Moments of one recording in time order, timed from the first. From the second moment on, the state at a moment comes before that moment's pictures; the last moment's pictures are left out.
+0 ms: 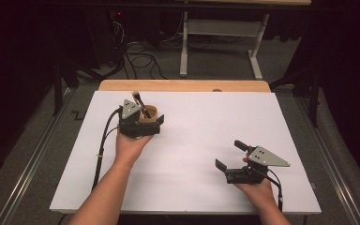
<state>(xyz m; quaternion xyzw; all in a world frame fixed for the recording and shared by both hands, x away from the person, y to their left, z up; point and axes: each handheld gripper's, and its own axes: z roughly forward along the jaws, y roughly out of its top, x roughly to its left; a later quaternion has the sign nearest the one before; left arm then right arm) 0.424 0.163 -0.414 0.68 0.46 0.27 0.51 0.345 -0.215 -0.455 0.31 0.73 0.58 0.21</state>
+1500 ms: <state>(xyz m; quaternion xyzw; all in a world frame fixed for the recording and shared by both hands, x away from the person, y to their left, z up) 0.293 0.247 -0.464 0.70 0.43 0.25 0.51 0.346 -0.229 -0.456 0.33 0.72 0.56 0.24</state>
